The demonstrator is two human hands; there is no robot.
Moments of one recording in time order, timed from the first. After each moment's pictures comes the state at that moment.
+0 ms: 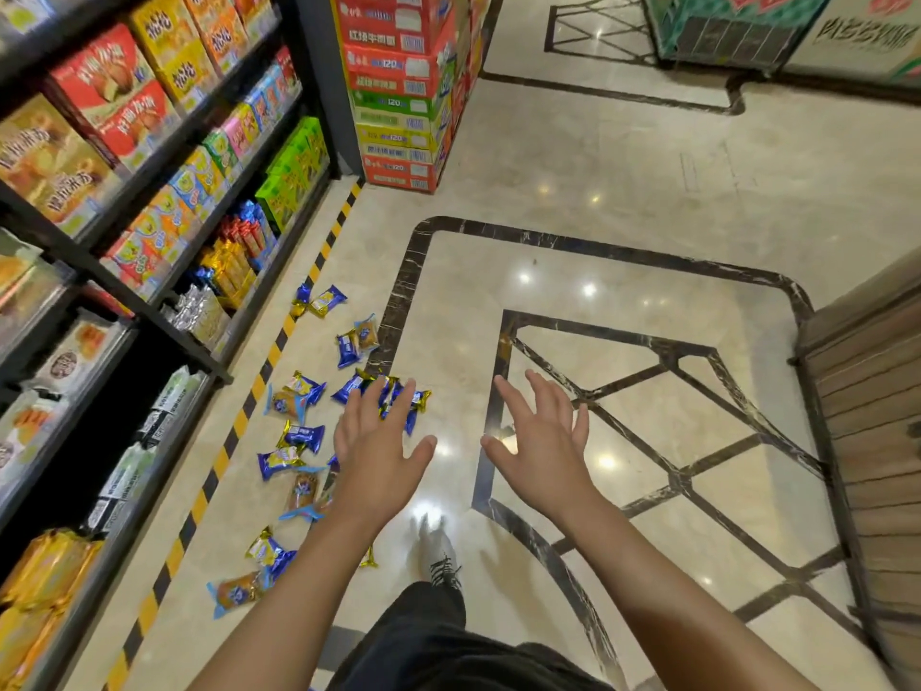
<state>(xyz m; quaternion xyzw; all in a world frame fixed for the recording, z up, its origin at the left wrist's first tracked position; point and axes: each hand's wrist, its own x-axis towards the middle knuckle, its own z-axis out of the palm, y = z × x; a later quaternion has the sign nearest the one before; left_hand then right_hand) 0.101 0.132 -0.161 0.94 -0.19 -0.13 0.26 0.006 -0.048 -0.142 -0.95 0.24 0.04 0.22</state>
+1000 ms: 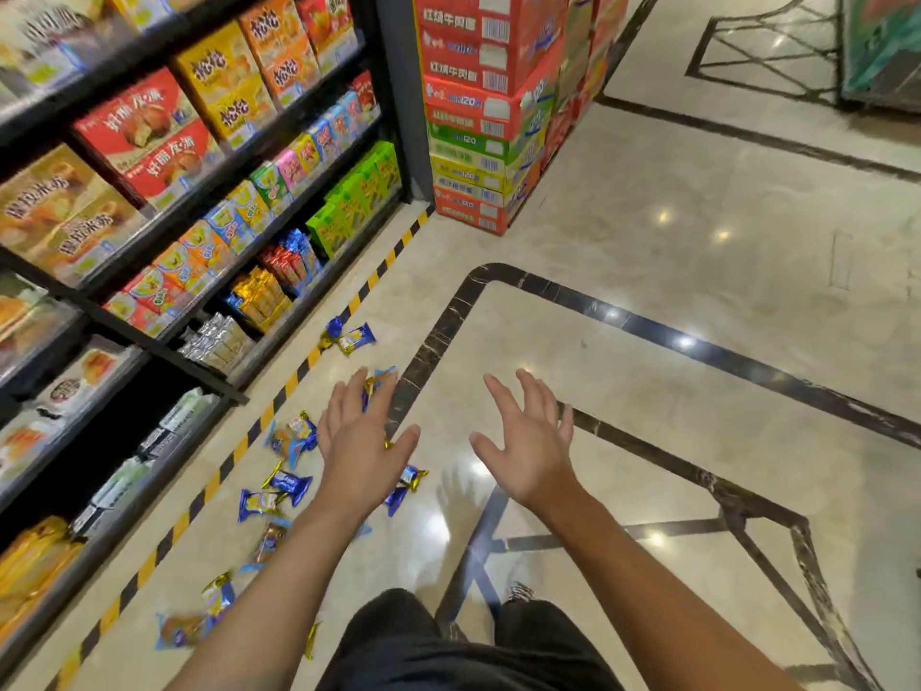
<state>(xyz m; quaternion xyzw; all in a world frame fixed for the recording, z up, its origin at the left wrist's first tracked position) 0.341 -0.138 -0.155 0.96 -0.03 -0.09 0.24 0.301 -0.344 -0.164 -0.96 0.10 0.08 0.26</state>
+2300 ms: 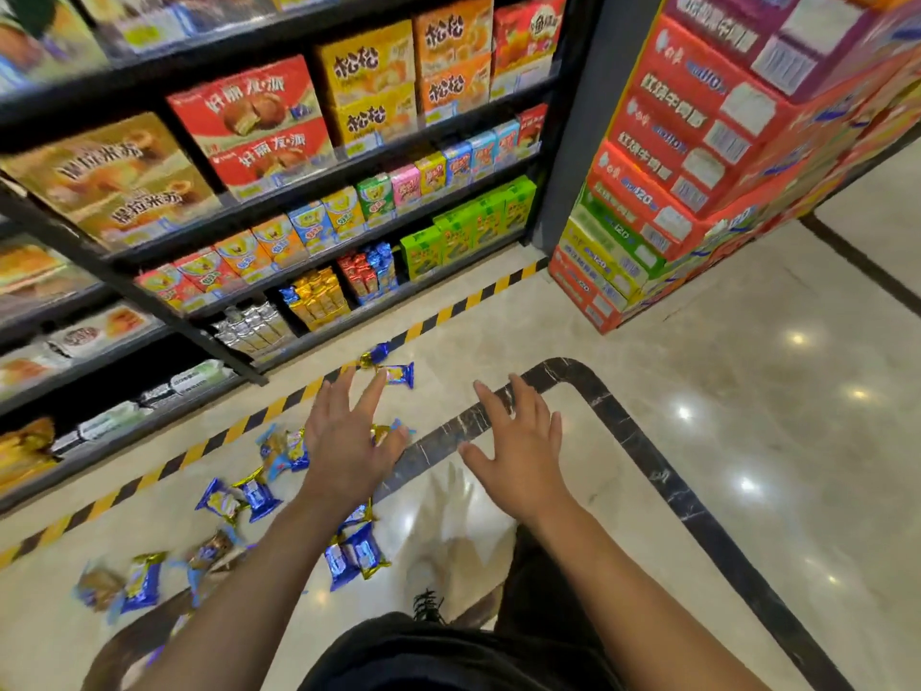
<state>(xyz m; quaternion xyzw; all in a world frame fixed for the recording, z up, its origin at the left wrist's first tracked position) 0.689 -0.151 -0.188 0.94 0.20 -0.07 0.26 0.742 -0.360 -0.182 -0.95 -0.14 0.16 0.22</state>
